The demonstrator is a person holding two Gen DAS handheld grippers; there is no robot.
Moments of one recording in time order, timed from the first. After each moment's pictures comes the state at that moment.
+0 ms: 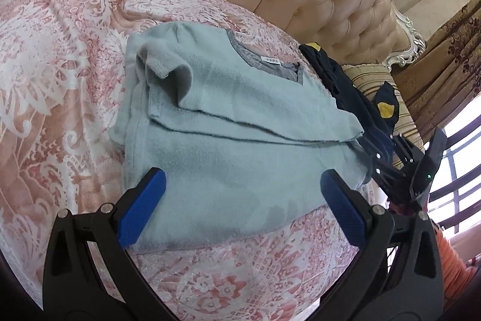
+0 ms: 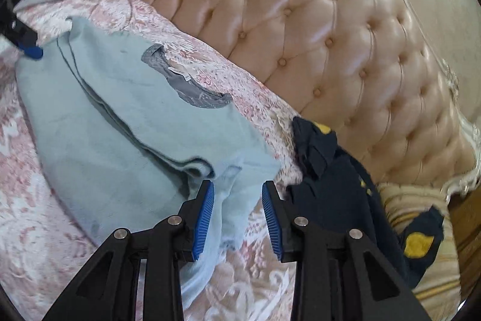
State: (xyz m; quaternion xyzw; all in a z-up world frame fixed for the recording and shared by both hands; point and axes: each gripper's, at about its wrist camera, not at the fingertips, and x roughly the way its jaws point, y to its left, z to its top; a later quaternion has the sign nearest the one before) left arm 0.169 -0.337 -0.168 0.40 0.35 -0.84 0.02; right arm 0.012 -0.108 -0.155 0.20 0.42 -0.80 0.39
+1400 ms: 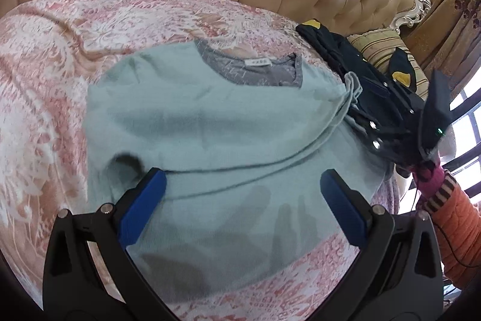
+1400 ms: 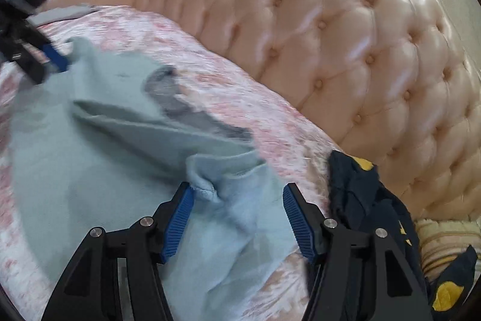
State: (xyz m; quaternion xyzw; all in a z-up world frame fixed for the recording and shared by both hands) left arm 0.096 -0.333 -0.150 0.46 0.25 -0.85 0.01; right arm -0.050 -0.148 -0.161 0.22 0.37 -0.77 0.47
